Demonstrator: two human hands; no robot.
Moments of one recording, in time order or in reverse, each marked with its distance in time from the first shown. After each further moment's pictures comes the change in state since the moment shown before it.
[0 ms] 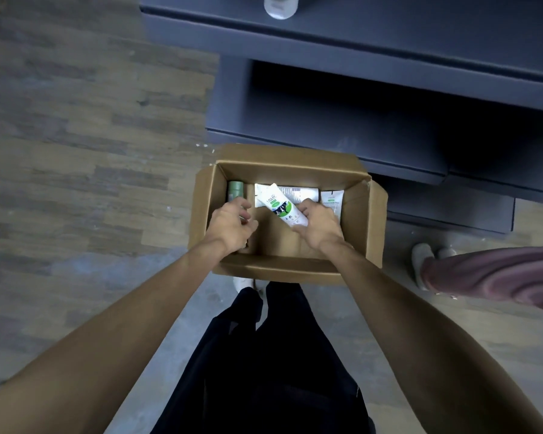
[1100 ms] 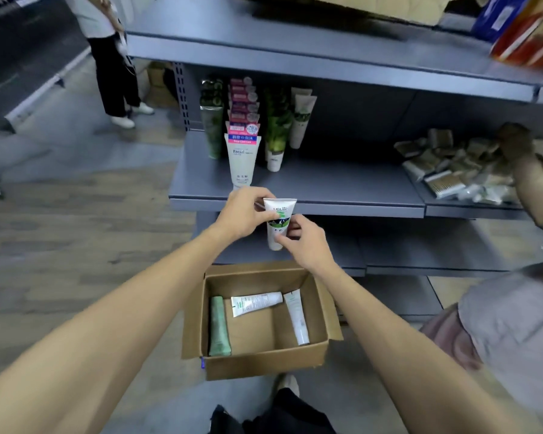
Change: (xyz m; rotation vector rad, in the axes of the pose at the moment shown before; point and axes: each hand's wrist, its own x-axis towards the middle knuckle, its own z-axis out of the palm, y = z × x) left_hand -0.078 0.207 -0.121 0.122 0.131 0.967; right_hand -0.118 -0.120 -0.168 0.393 0.544 -0.345
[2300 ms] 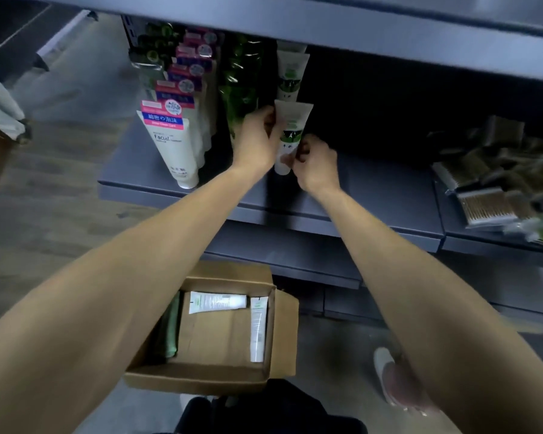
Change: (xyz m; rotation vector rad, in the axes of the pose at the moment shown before) left_hand 0.216 0.031 0.101 -0.083 0.449 -0.184; right_hand 0.234 0.060 -0.096 -0.112 0.011 -0.082
